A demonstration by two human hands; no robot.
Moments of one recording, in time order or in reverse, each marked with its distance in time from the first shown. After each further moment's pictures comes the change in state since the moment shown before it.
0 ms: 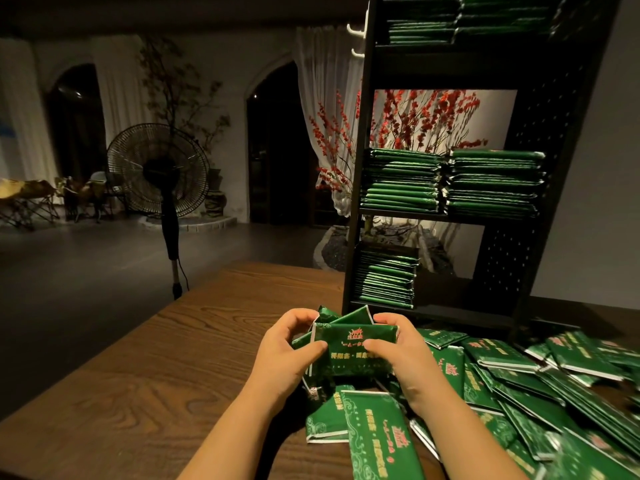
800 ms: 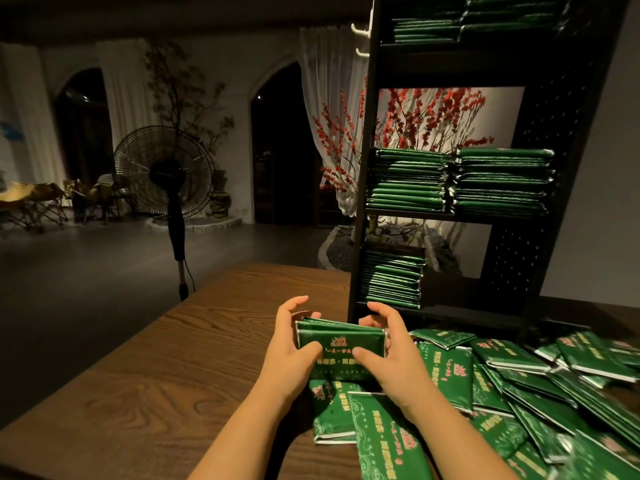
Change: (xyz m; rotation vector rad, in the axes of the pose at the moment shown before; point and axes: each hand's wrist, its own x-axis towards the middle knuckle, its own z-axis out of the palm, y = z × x) left_hand -0.002 0.006 0.002 -0.027 0.018 -0.070; right_hand -0.005 0.007 0.018 -0.300 -0.040 -0.265
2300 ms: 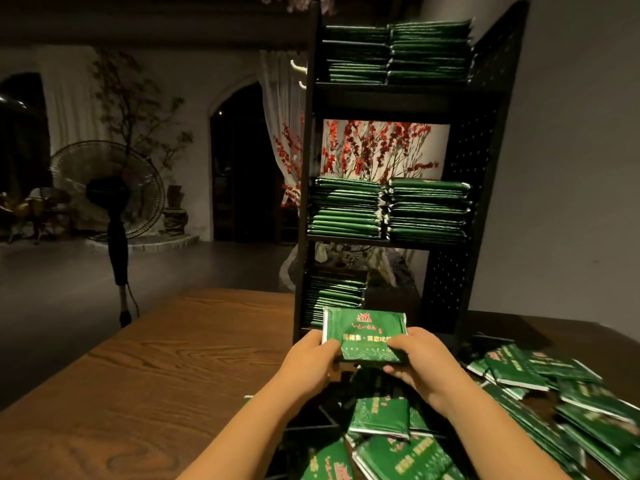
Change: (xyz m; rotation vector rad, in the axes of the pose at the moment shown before) left_hand 0.050 0.014 0.096 0.250 -0.269 -0.237; right_hand 0.028 -0.005 -0.115 0.270 0.200 0.515
